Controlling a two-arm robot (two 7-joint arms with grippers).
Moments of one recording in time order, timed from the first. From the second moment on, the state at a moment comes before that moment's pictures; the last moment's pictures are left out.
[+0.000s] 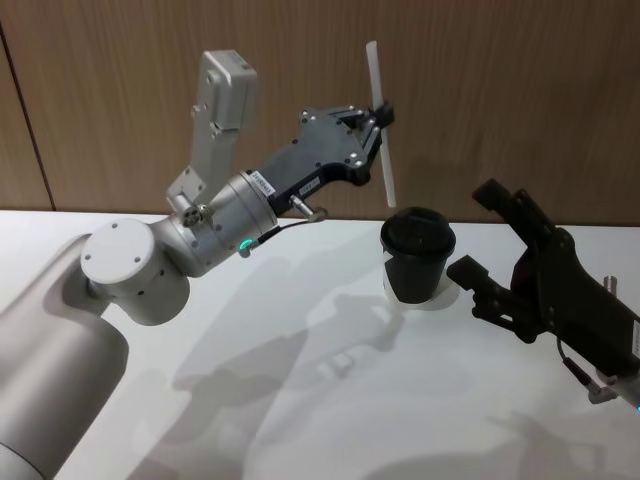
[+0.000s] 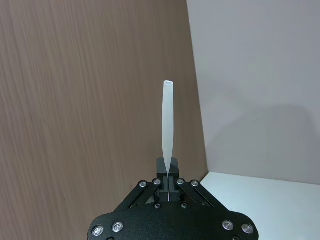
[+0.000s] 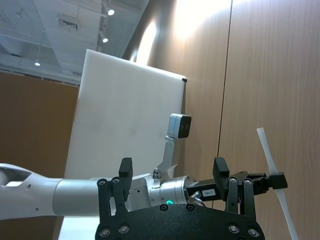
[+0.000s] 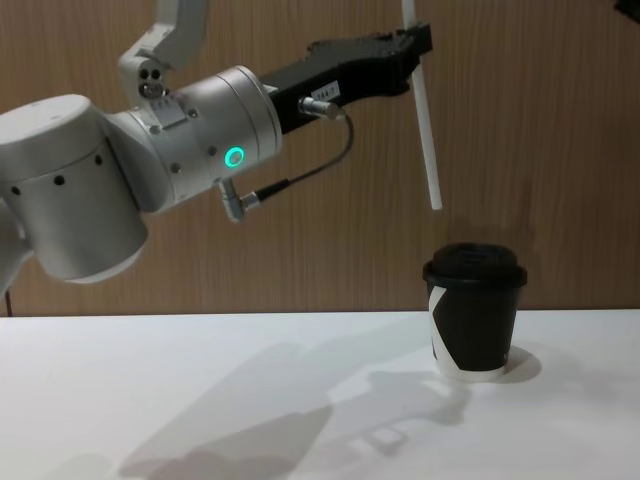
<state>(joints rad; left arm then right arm) -0.66 0.15 0.49 -1.15 -0.50 -0.27 -0.62 0.16 0.37 -0.15 -1.58 0.83 -0.25 1.15</state>
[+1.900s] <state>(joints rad) -0.72 0.07 0.50 -0.96 -0.48 -0.28 -0.68 0.16 0.37 -0.15 -1.58 0.83 -0.25 1.15</state>
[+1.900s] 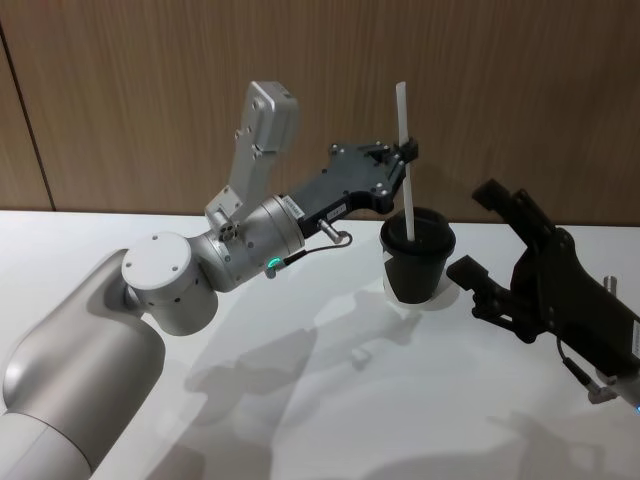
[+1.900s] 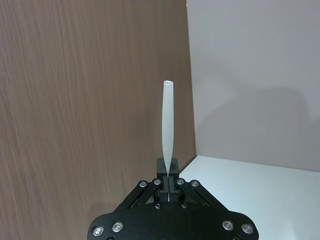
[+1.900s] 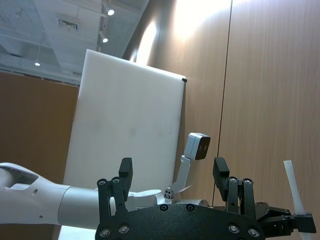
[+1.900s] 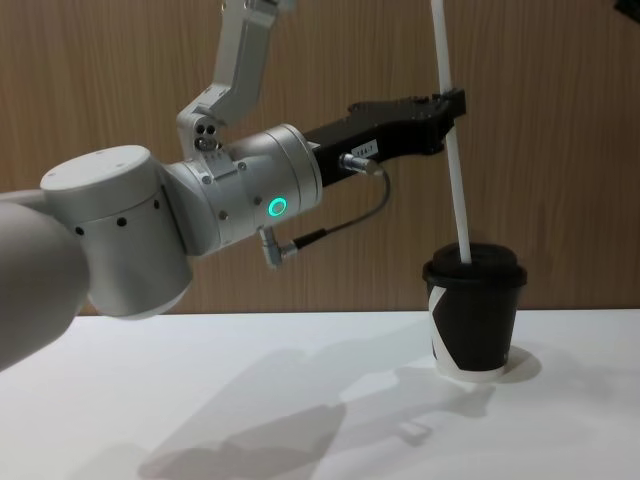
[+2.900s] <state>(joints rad) -0.71 0.05 0.49 -0.92 -0.45 -0.26 -0.63 0.16 0.37 -0.15 -1.58 0.83 -0.25 1.15</state>
